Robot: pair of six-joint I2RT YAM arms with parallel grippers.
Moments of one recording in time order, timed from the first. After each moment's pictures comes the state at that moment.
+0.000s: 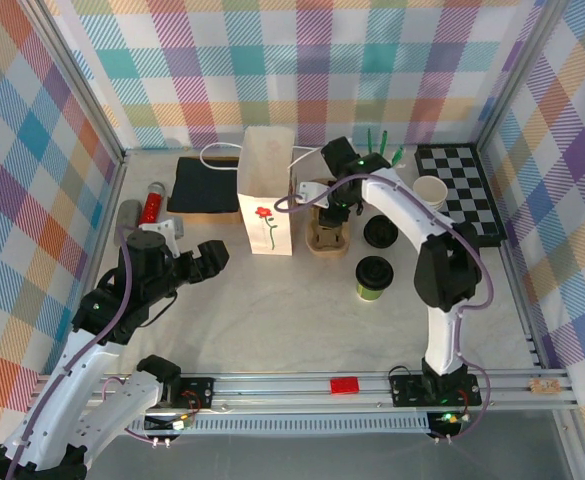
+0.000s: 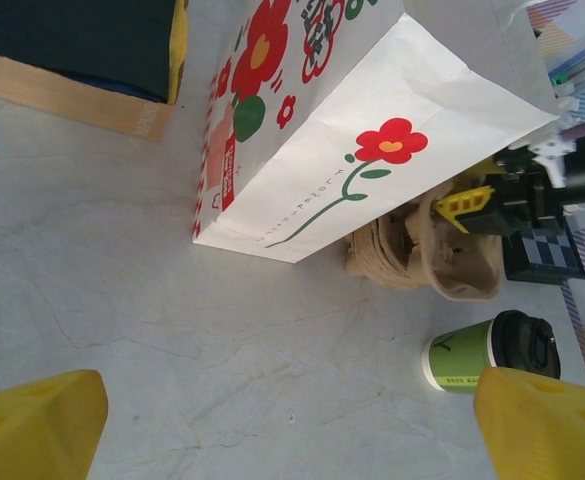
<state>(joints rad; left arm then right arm) -0.40 0.71 0.92 -0.77 0.05 -0.62 0.52 1.95 1.81 -1.01 -0.14 -0.98</state>
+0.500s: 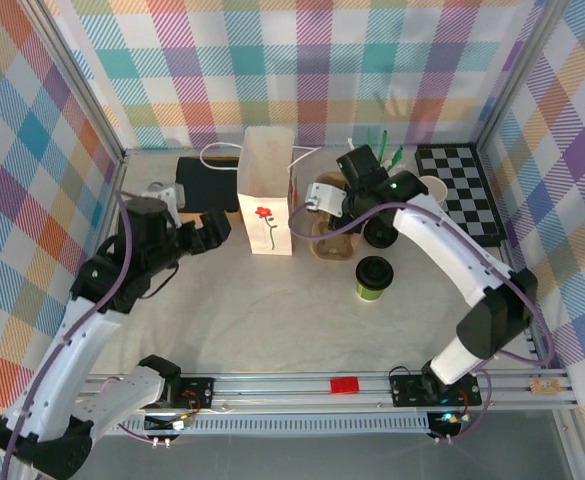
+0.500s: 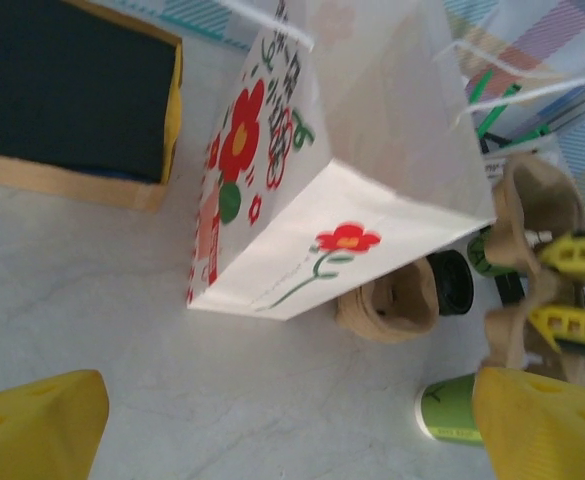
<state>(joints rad) -0.40 0.95 1.21 -0.82 0.00 -0.58 0.60 1.56 1.57 -0.98 -0.05 -0.81</state>
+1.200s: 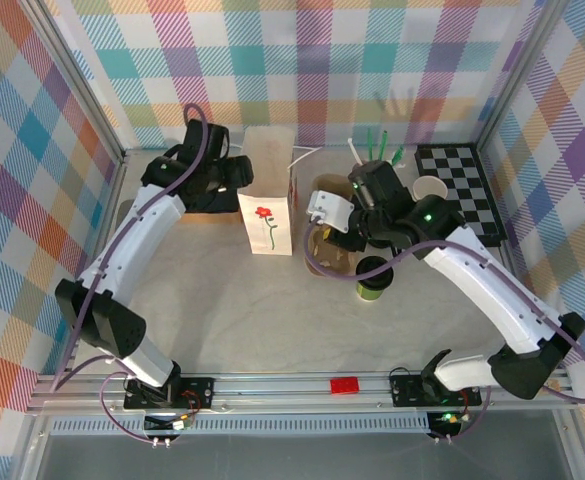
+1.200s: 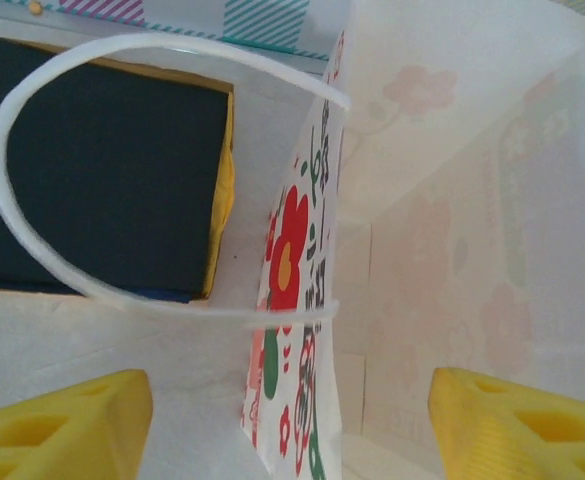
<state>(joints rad) -0.38 1.62 1.75 -0.90 -0.14 -0.46 0.75 1.33 1.55 -1.01 -0.05 -0.66</state>
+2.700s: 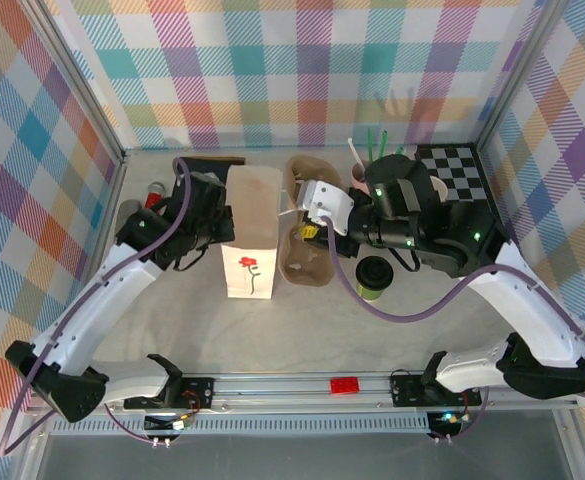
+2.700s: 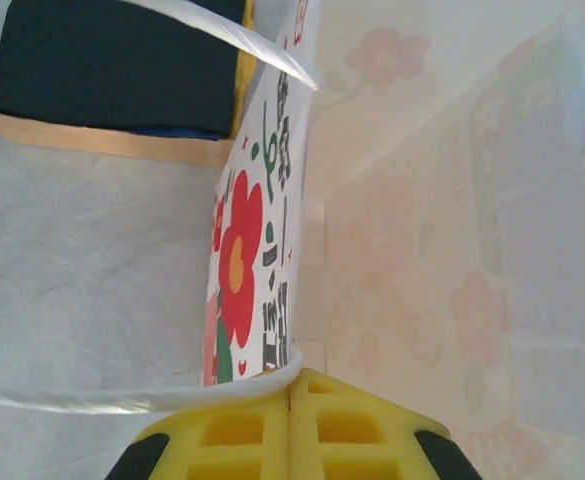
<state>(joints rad) -0.61 1.21 1.41 -1.05 -0.27 -0.60 0.98 1.31 1.87 -1.03 -0.08 -0.49</state>
